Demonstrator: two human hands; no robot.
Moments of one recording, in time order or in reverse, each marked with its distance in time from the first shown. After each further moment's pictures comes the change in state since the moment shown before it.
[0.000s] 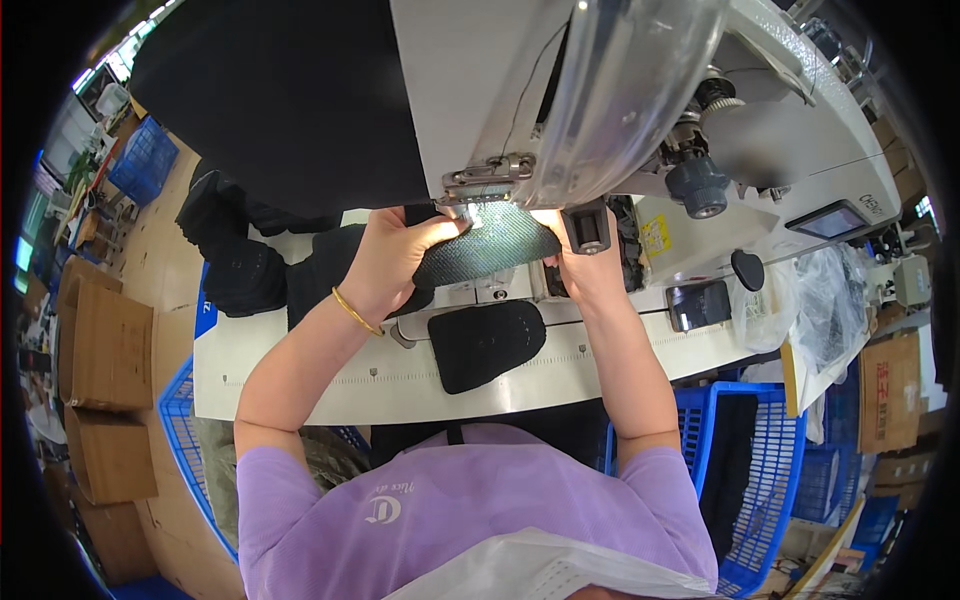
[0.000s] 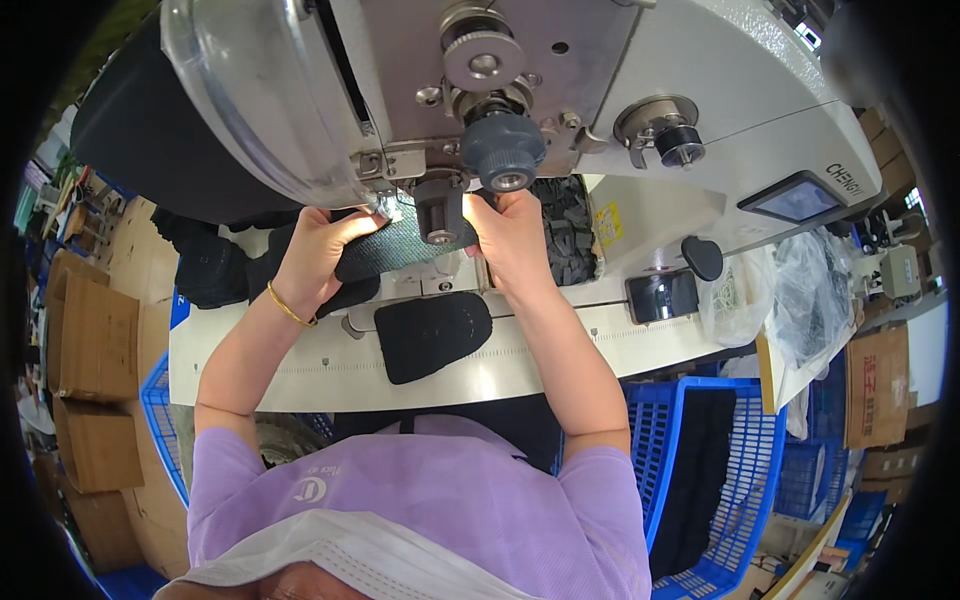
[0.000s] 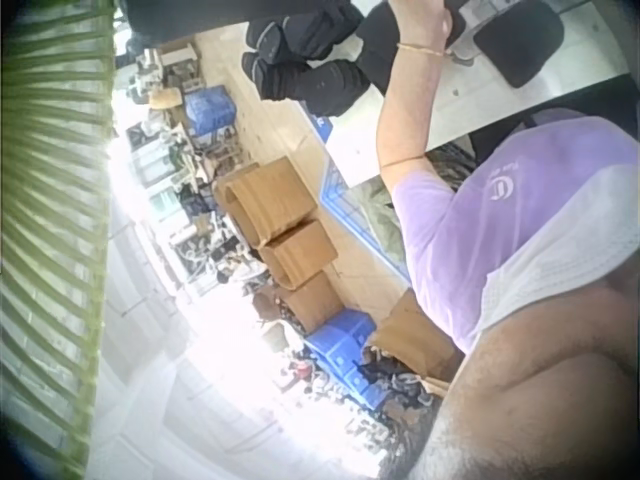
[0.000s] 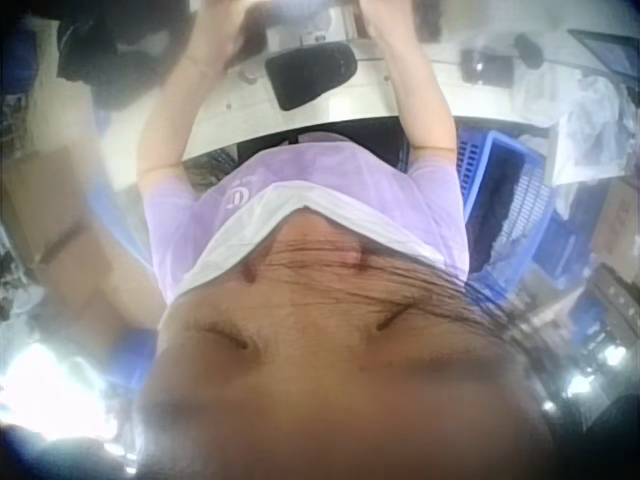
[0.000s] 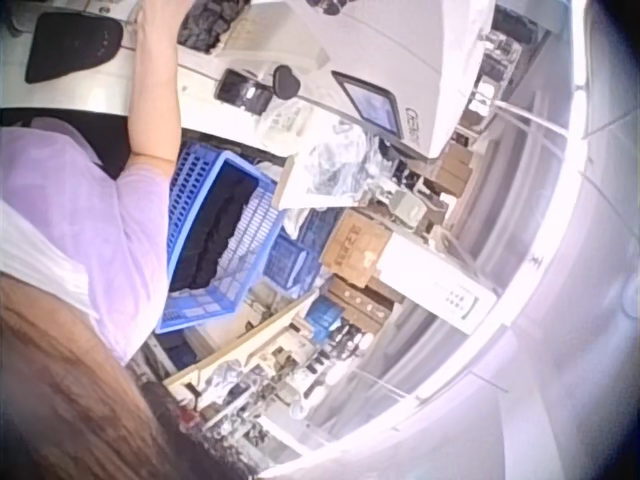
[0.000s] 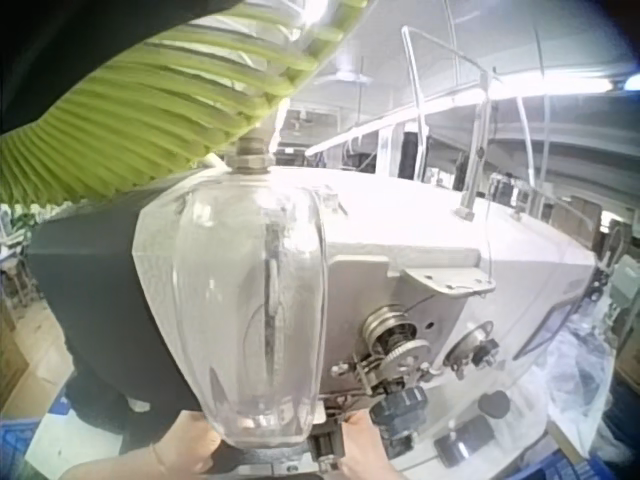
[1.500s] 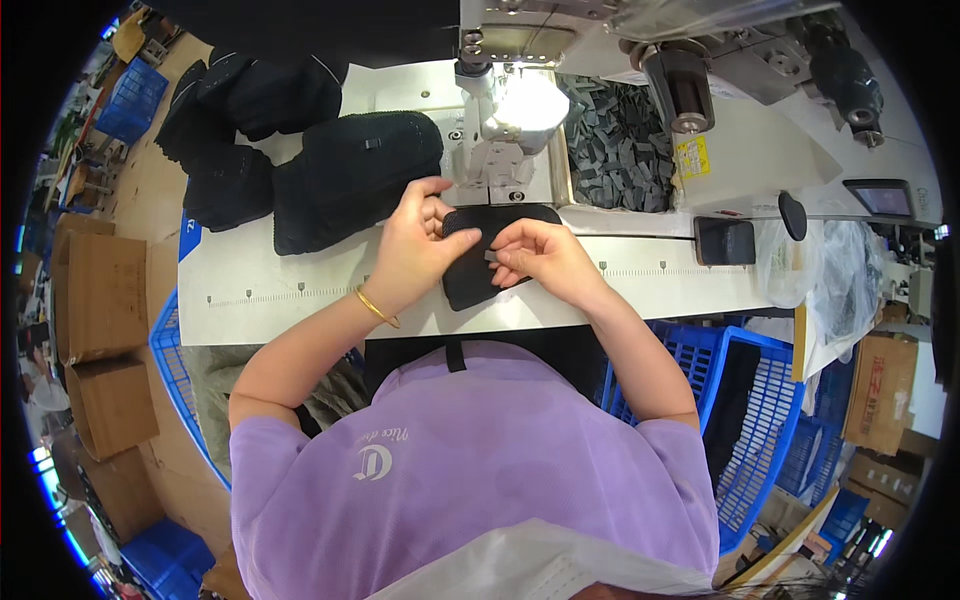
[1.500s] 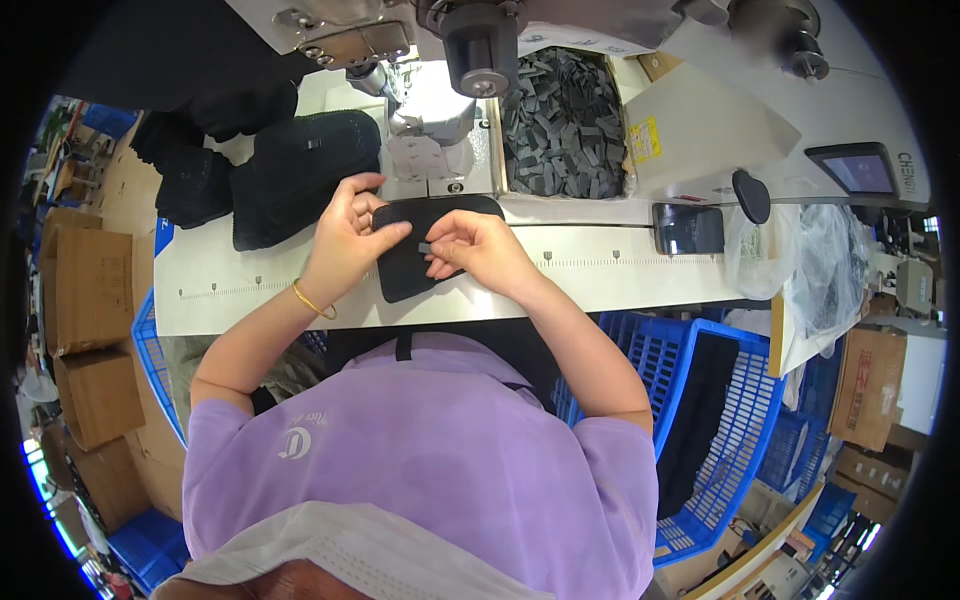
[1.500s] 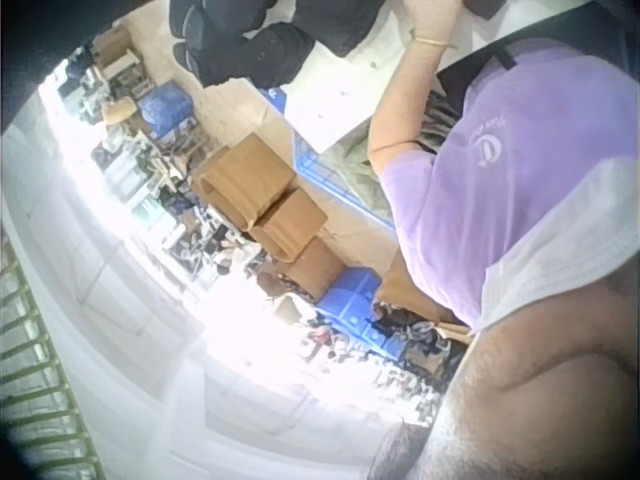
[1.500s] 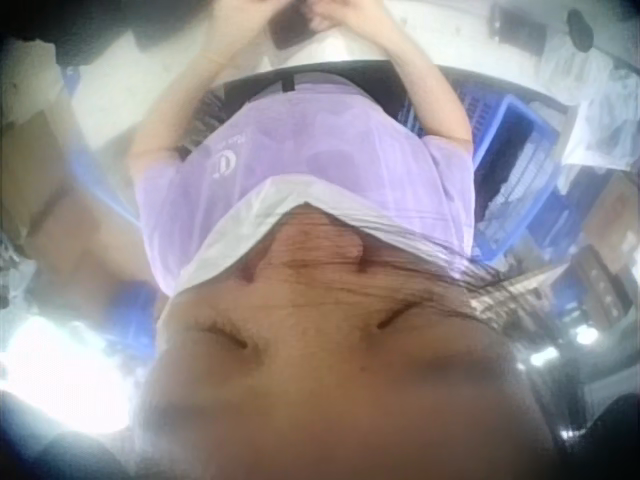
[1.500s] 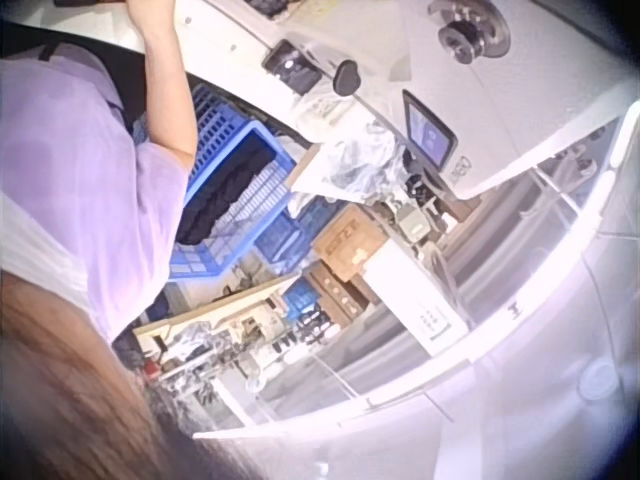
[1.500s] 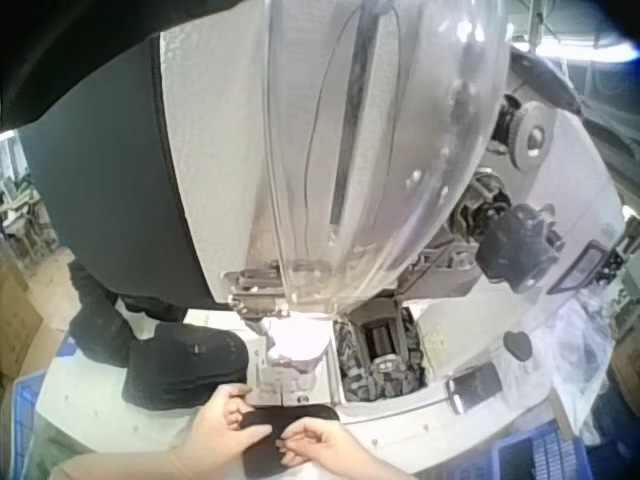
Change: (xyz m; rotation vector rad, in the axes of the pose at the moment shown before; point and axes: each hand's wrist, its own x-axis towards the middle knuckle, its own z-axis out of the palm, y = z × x) left_hand -0.064 -0.110 -0.035 0.433 0.026 0.119; right_hand -0.078 0.089 -0.025 -0.154 -0.532 0.462
